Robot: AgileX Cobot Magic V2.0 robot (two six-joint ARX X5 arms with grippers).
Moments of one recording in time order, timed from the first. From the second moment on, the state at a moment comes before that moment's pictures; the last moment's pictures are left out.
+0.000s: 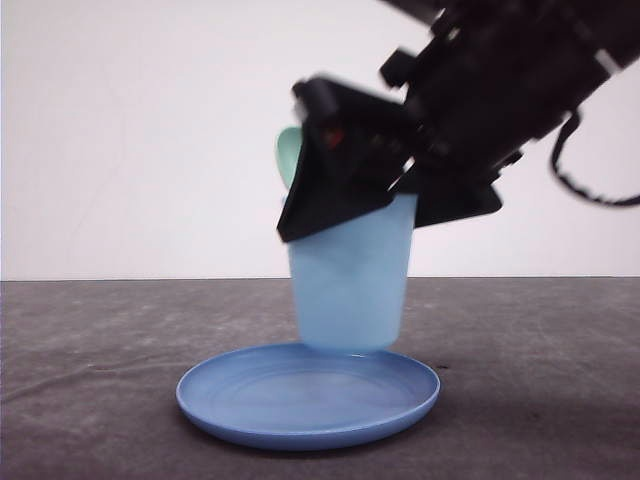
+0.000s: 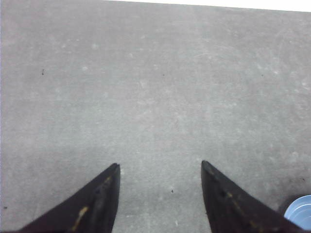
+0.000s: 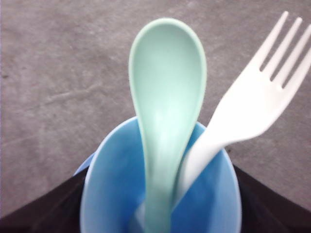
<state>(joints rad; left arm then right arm) -0.14 0.75 0.77 -0.51 0.05 -0.09 0.96 1.28 0.53 0.26 0.13 0.13</state>
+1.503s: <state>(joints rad) -0.14 0.75 0.77 -0.51 0.05 -0.09 0.87 1.02 0.57 -0.39 0.10 0.11</state>
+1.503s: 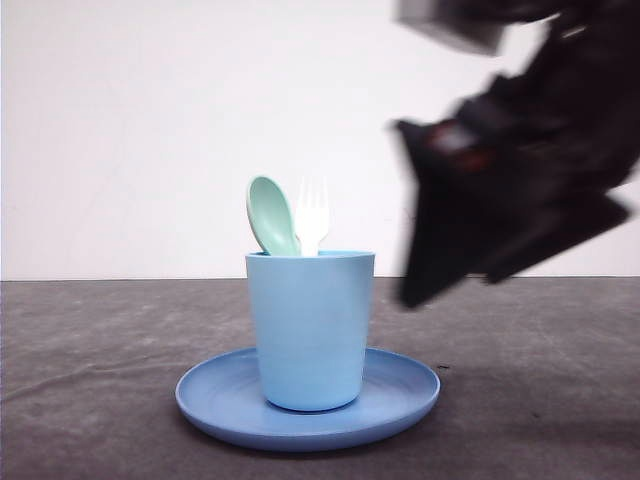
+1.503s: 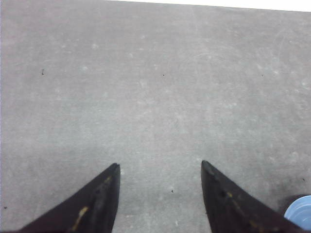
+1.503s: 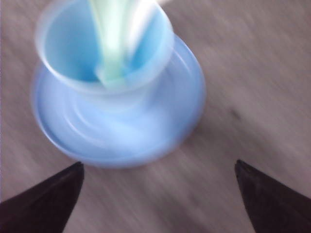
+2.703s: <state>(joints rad) -0.14 0.75 0.77 -0.60 0.05 -0.04 0.13 0.75 0.83 -0.91 -0.05 0.13</state>
